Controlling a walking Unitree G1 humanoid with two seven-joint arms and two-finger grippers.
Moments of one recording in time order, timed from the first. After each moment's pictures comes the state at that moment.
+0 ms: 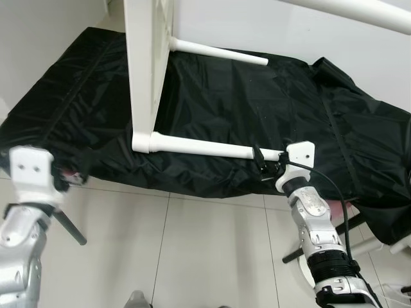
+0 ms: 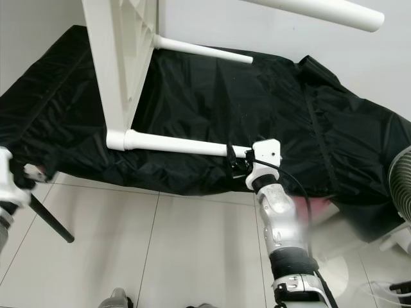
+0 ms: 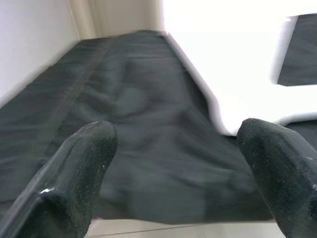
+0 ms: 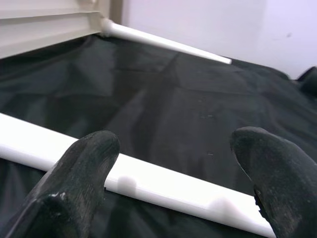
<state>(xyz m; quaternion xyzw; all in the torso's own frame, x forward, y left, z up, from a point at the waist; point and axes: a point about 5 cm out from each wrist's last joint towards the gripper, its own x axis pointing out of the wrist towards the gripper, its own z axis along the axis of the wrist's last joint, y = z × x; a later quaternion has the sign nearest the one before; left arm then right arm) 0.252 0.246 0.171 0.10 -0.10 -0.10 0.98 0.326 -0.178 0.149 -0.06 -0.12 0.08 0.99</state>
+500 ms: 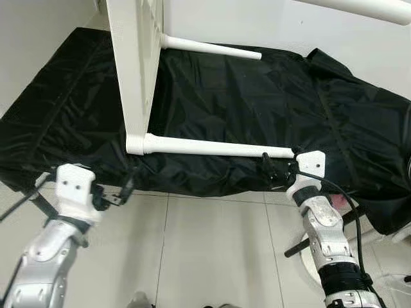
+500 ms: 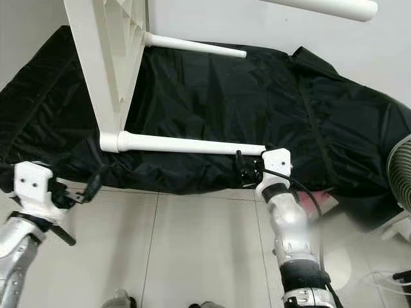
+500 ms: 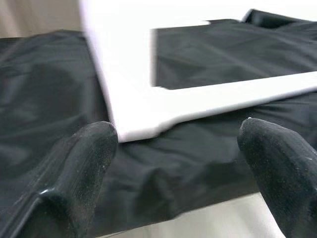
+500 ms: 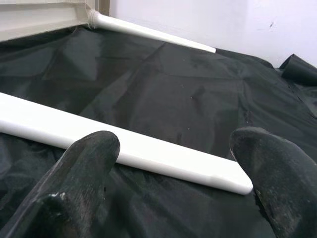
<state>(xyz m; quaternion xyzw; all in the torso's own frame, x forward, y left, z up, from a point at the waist) 0.243 0.193 0.161 0.06 -0.09 -0.20 0.97 0.313 -0.191 0.144 -0.08 -0.12 0.08 0.99</state>
